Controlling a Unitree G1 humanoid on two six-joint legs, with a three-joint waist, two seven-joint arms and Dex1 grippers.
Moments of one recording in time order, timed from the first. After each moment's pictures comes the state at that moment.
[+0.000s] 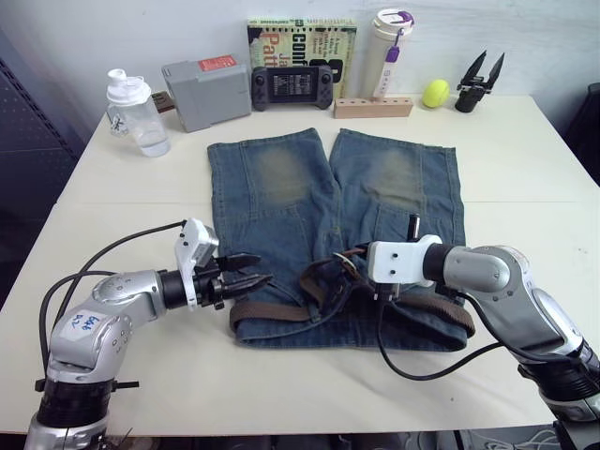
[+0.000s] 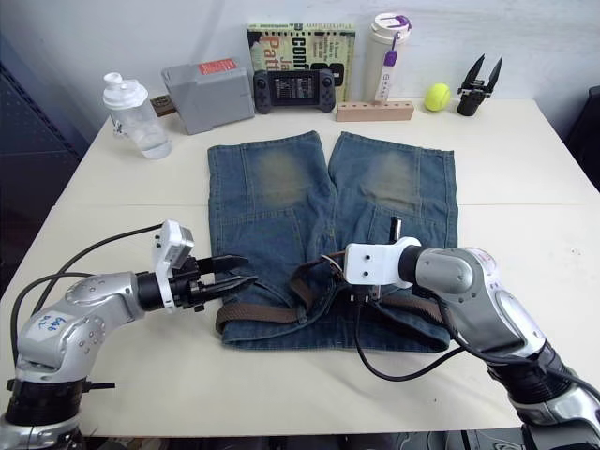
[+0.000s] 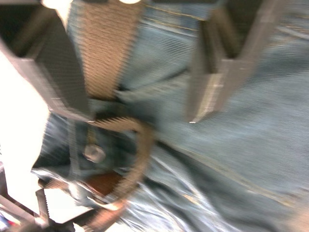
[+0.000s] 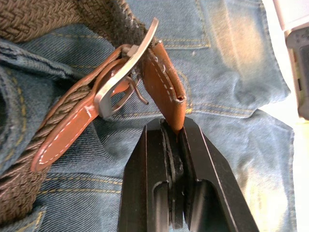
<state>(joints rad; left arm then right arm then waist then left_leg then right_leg) -0.26 0.62 0.08 -0.32 -0.54 0.75 -0.79 -0.42 -0.79 0.26 -0.39 -0.21 0.26 0.88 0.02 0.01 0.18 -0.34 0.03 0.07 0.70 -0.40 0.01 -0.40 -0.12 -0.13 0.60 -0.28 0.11</state>
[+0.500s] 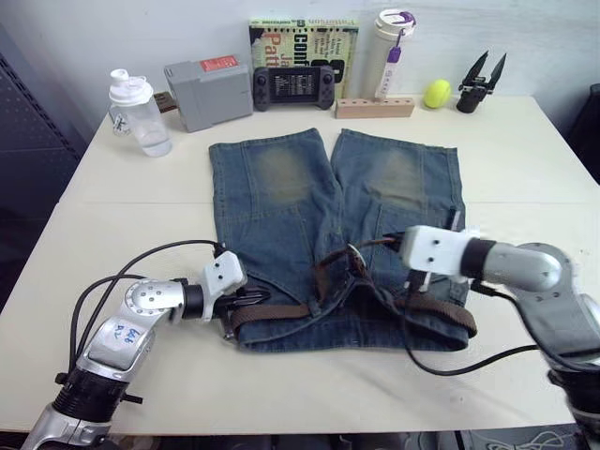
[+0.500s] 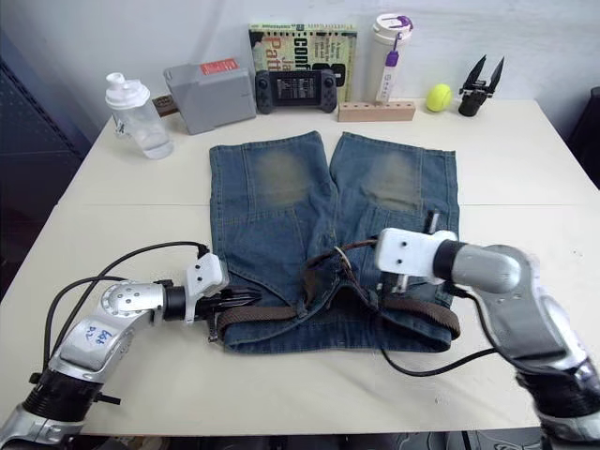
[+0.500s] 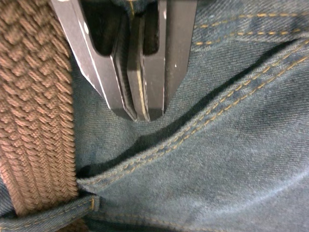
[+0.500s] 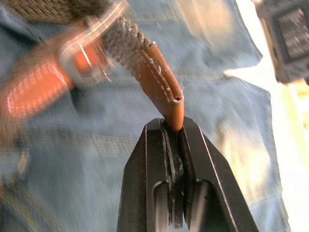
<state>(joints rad) -0.23 0.69 -0.16 -0.18 -0.25 0.40 -0.87 -0.31 -0.88 -0.01 -0.42 -0.07 0.25 0.92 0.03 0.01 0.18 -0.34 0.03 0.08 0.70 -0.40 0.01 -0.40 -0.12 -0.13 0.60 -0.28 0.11</state>
